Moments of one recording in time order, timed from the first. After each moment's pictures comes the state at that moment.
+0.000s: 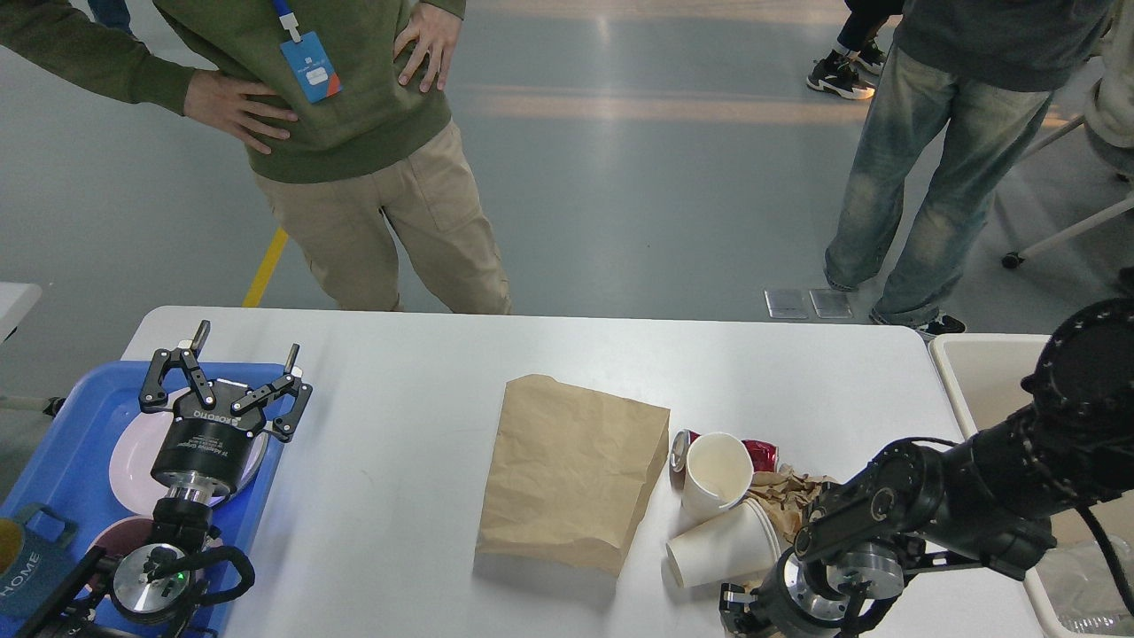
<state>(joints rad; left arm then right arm) -0.19 0.17 -1.38 -0.85 -0.03 -0.63 -0.12 1.30 -0.16 -0.98 1.40 0.00 0.04 -0.28</state>
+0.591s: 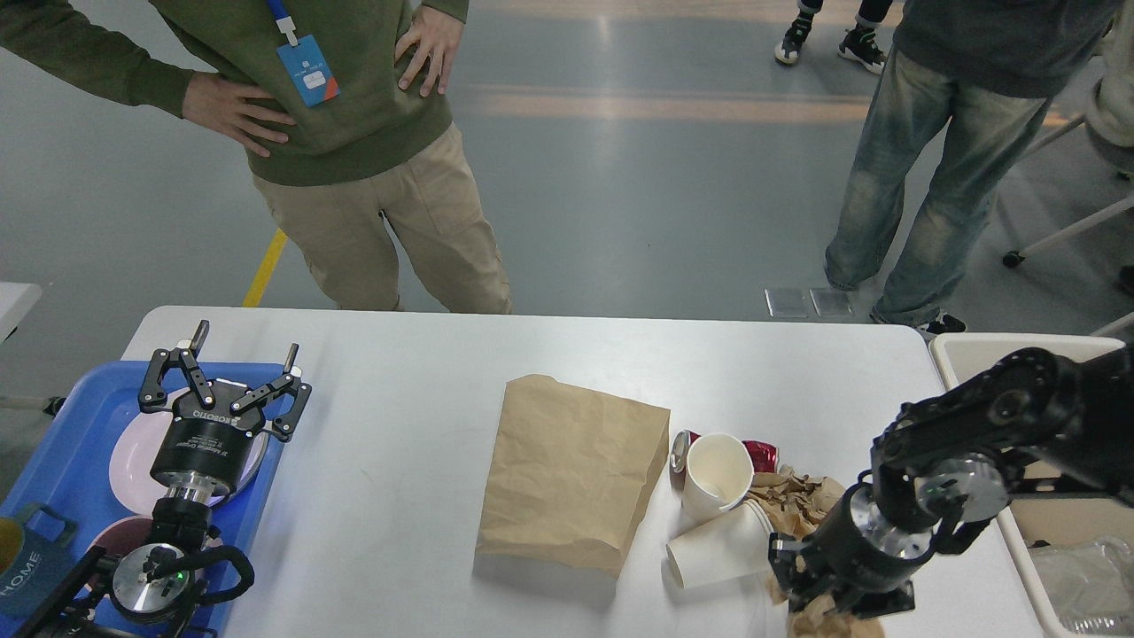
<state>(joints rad) -0.19 0.17 -1.39 -0.85 -0.03 -0.63 -0.12 1.60 -0.40 -1.01 1.61 0.05 0.26 -0.28</state>
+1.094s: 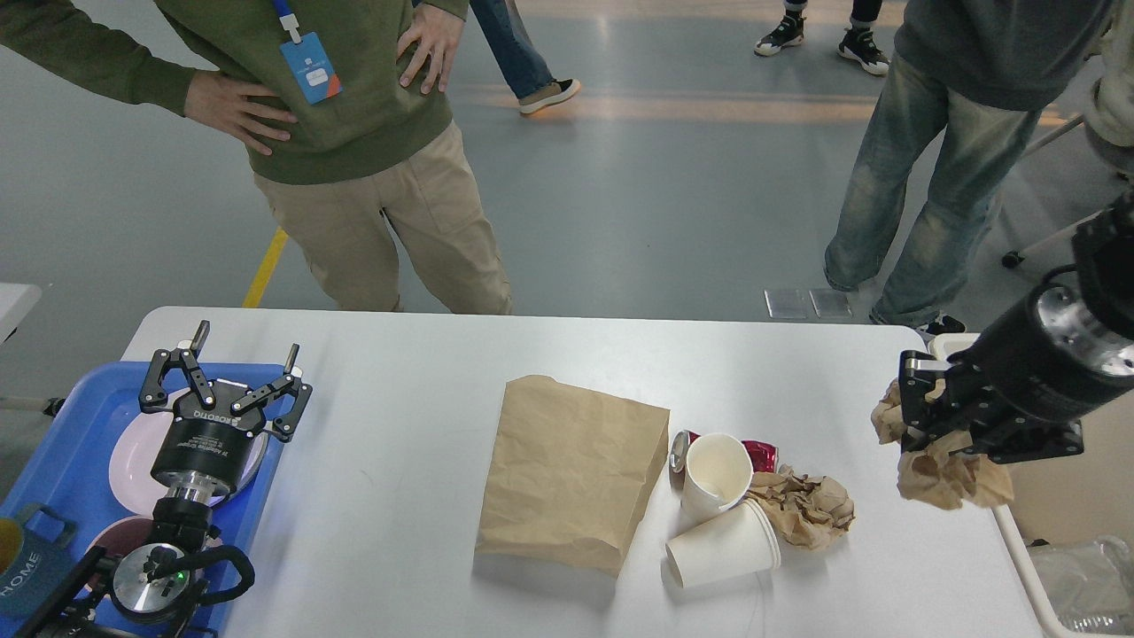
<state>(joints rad) -0.19 0.17 -1.39 -0.85 -0.03 -0.63 -0.12 2.40 -0.49 -1.49 1.74 0.17 0.63 -0.15</state>
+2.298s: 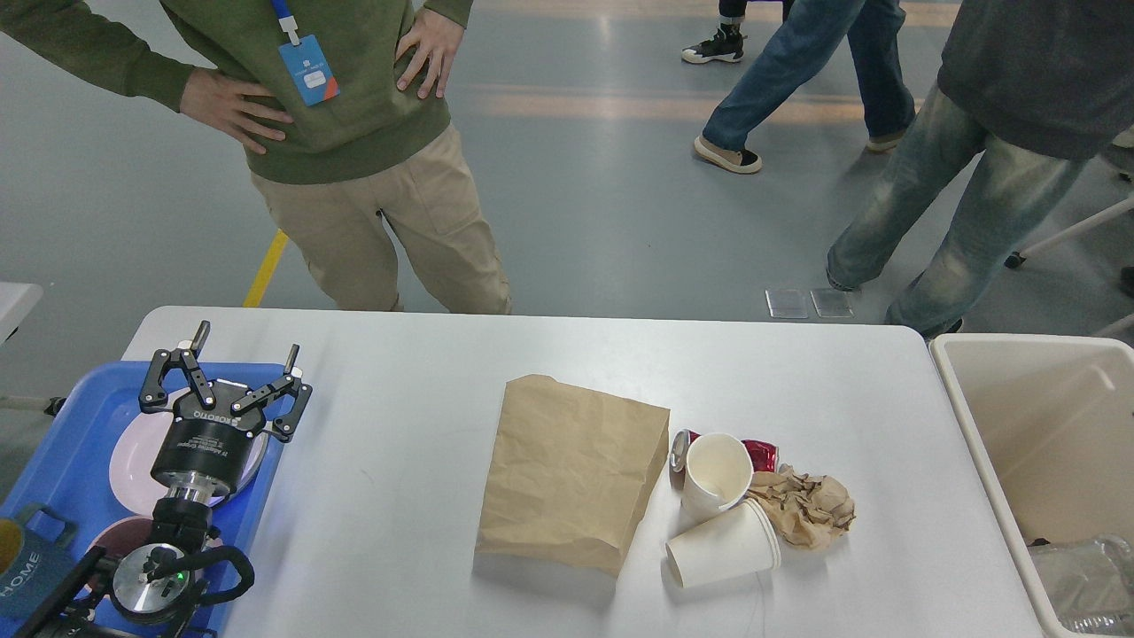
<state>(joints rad) -0.19 0.17 -1.38 -0.85 -0.03 -0.63 -0.12 1.08 -0.64 -1.21 0.49 0.15 0.26 -0.15</state>
